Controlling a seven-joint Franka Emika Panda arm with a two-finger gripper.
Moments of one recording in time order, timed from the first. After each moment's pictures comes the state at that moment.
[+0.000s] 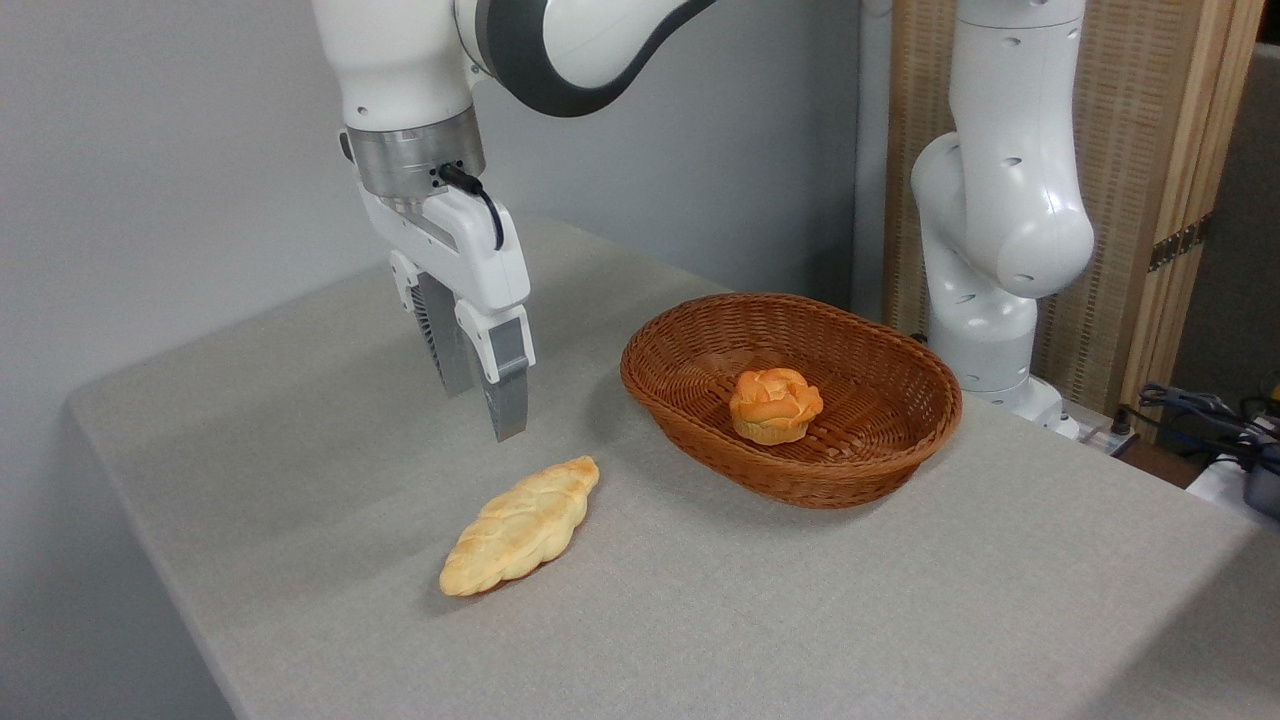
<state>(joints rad) -0.54 -0.01 0.33 -1.85 0.00 1.86 0.63</state>
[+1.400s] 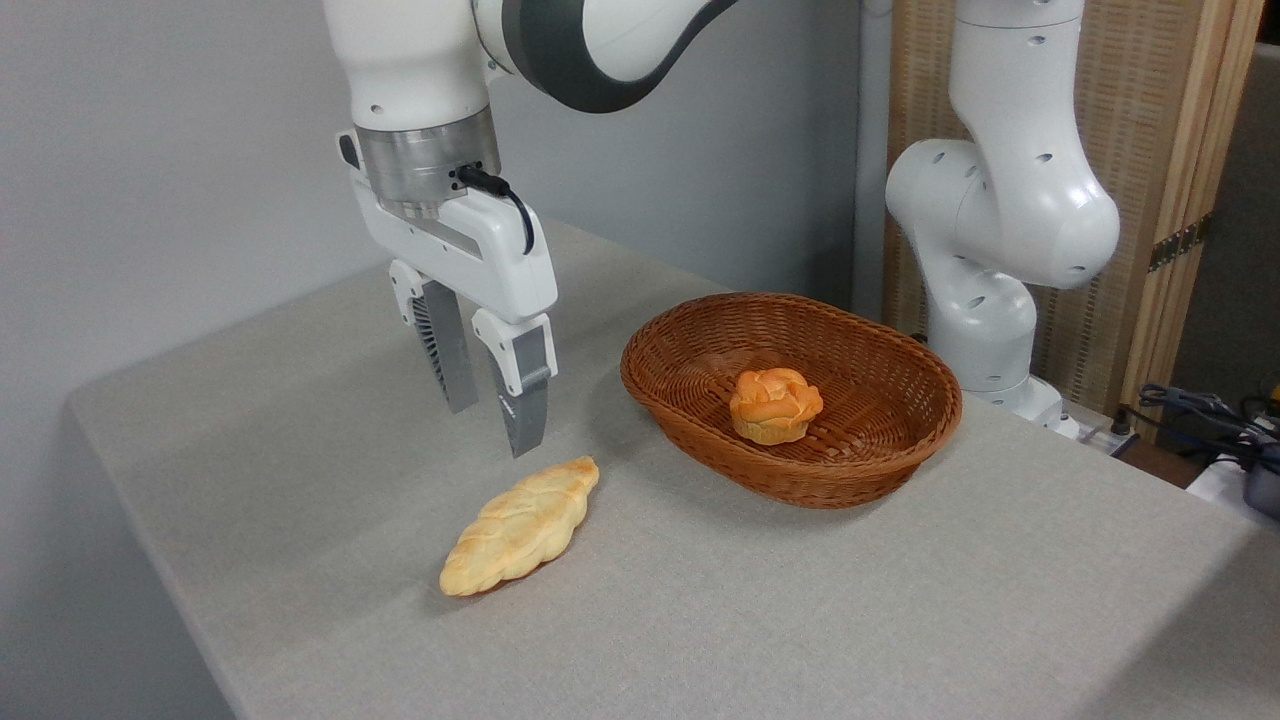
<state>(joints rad) -0.14 -0.01 0.00 -1.82 -0.01 1.84 0.62</state>
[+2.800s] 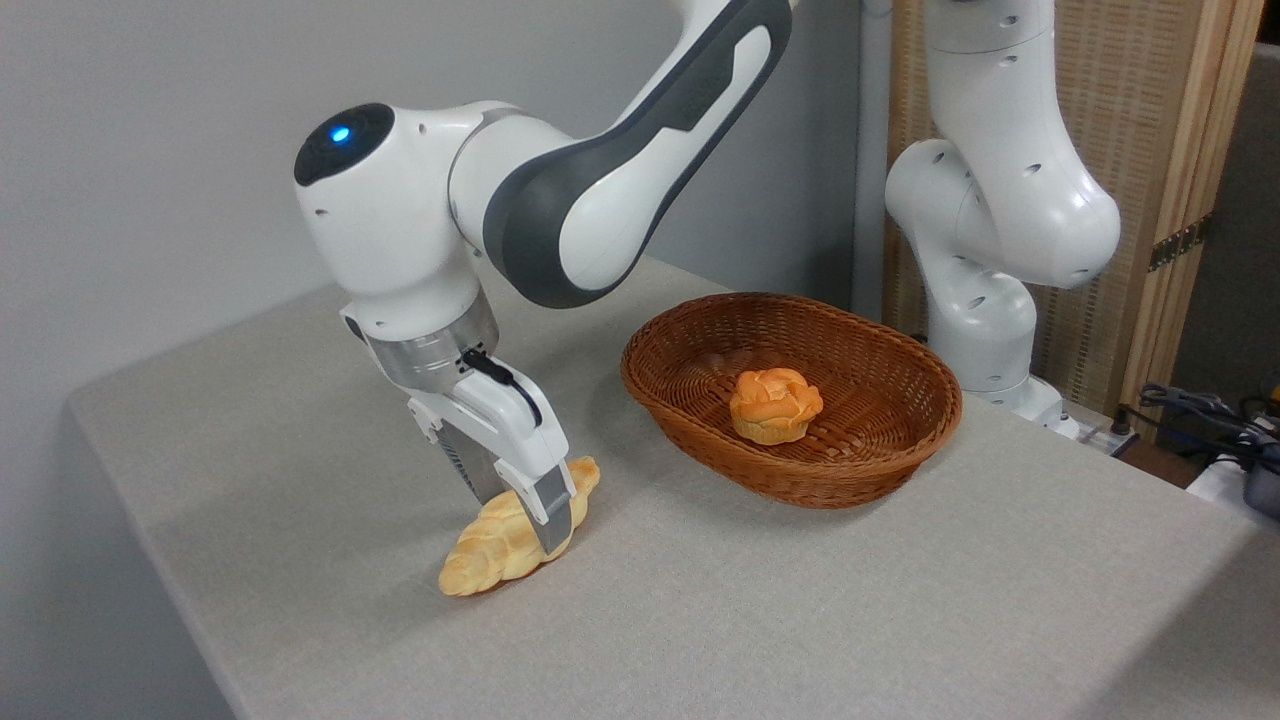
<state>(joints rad) -0.12 0.19 0.01 -1.84 -0.11 1.88 0.62</state>
